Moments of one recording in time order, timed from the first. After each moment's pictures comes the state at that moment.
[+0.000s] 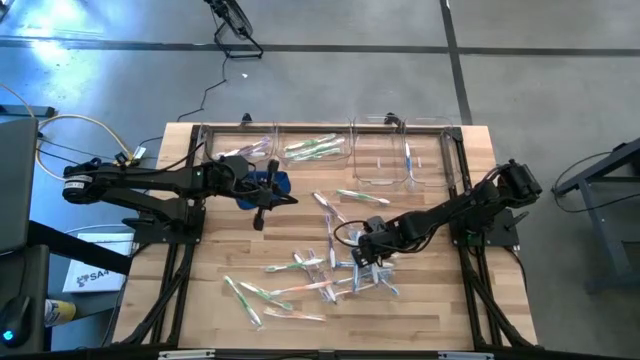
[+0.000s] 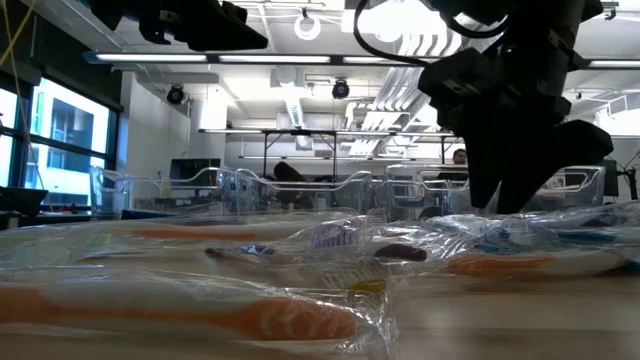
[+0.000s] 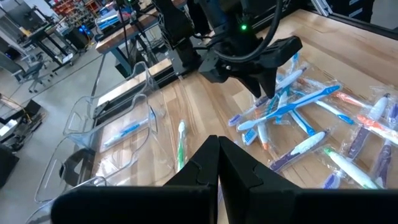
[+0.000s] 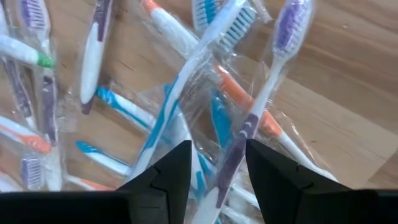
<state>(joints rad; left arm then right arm) 0.10 1.04 0.73 0.03 0.16 0.54 0.31 1.63 0.93 -0.52 0.05 1.45</state>
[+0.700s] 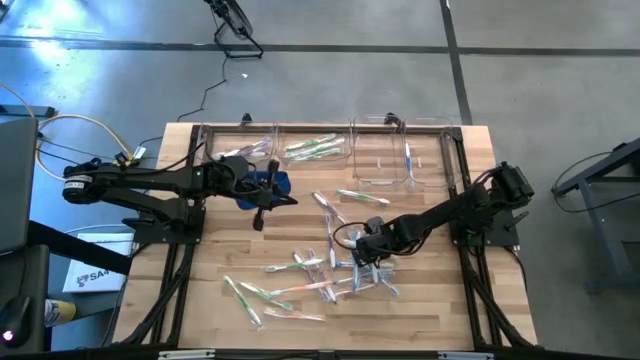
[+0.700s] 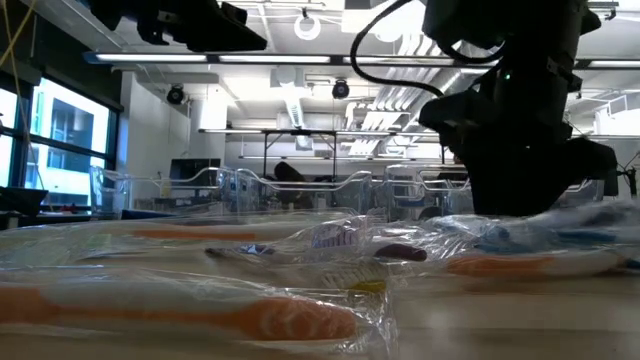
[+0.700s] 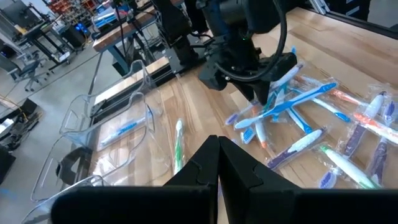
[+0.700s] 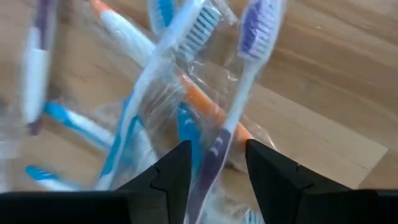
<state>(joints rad) 0.10 1.04 0.73 0.02 0.17 0.54 0.31 1.70 0.93 -0.55 0.09 1.46</state>
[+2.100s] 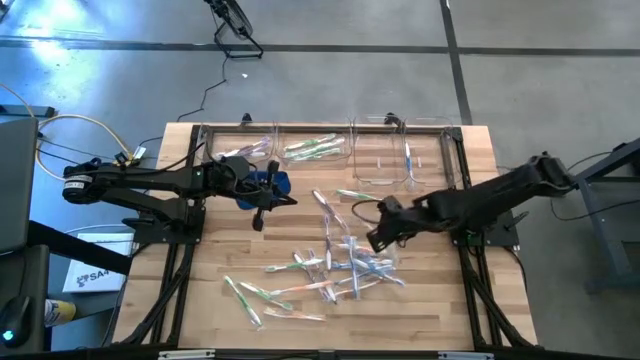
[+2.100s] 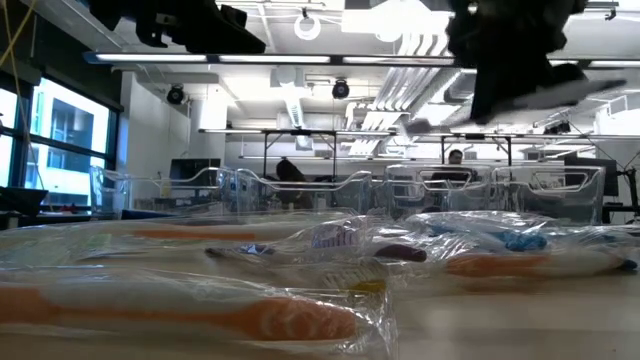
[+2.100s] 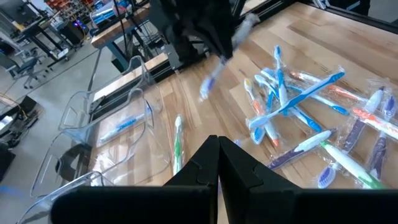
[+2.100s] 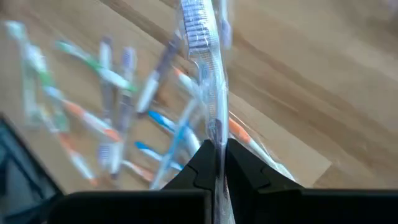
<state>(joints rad) 0.10 1.04 0.73 0.00 0.16 0.55 0.26 1.30 0.93 -0.65 0.12 1.26</state>
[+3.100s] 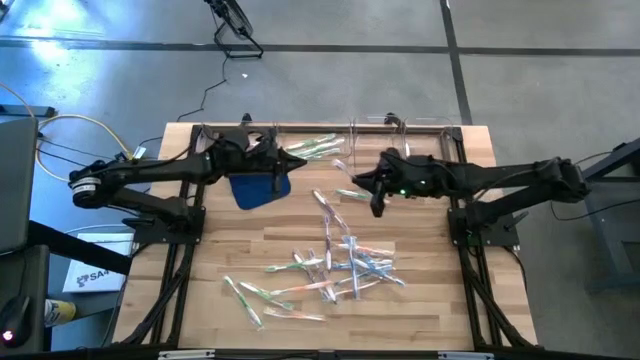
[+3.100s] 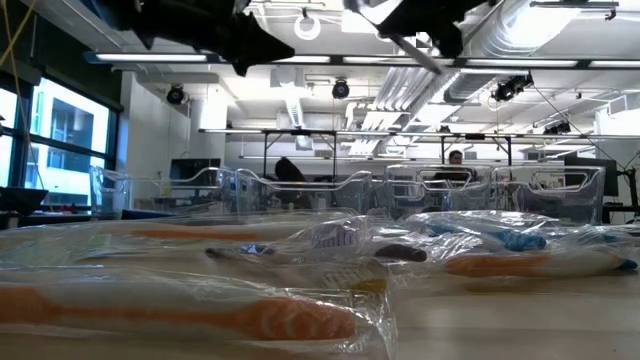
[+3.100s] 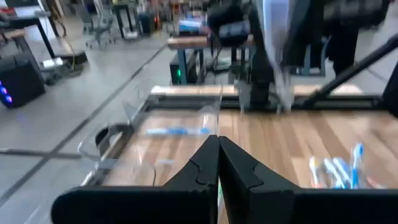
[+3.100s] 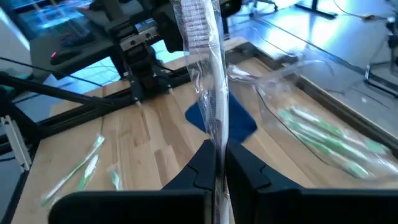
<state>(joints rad) 0.33 1.15 0.77 0.30 0.19 0.11 -0.01 1.17 0.93 -0.12 0.21 0.32</state>
